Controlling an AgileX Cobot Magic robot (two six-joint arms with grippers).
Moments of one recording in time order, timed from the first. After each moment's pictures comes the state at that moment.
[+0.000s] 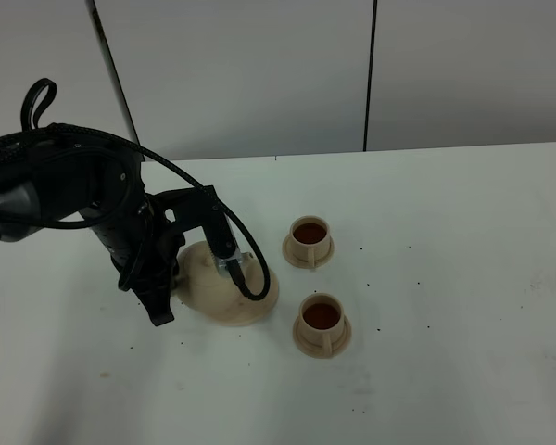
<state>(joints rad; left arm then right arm) -0.36 1.92 -1.37 0.14 0.79 0.83 -0.01 0.04 -0.48 0.09 1.07 0.05</state>
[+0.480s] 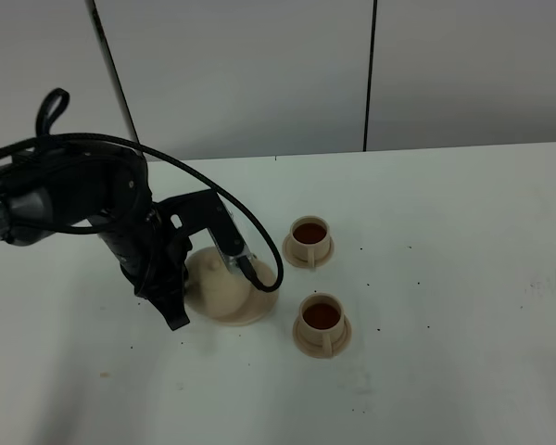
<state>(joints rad) -0.36 1.97 -1.36 0.10 0.76 0.75 -0.01 0.04 -0.48 0.09 1.07 0.05</state>
